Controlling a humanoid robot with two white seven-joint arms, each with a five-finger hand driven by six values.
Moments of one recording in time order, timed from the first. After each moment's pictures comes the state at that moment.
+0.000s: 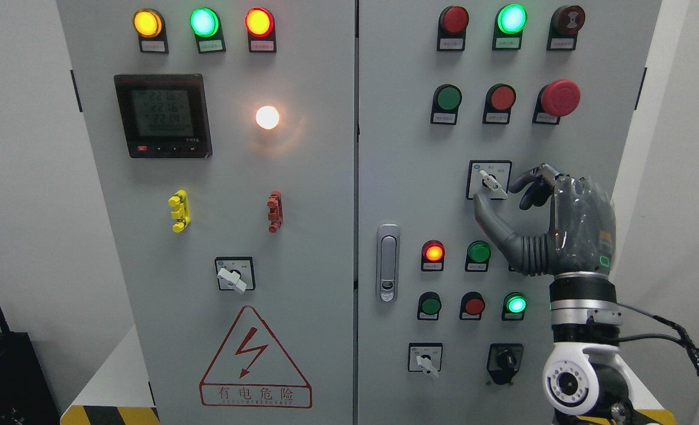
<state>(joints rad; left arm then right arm) 0.04 -0.09 0.00 0.00 0.00 -0.09 0.11 -0.67 0.00 0.04 -1.79 0.90 0.23 -0.05</state>
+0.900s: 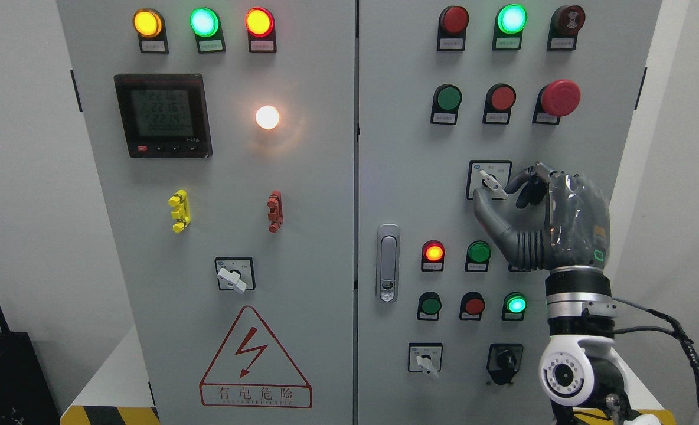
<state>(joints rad) 0.04 -0.09 0.00 0.00 0.00 -0.09 0.11 -0.69 0.00 0.05 -1.76 0.90 0.24 -0.06</state>
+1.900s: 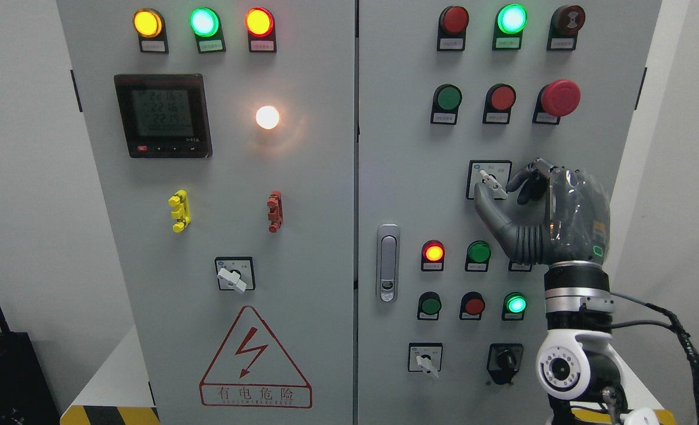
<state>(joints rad) 0.04 -0.09 0.00 0.00 0.00 -0.09 0.11 -0.71 0.00 0.05 -1.74 0.90 0.24 -0.07</state>
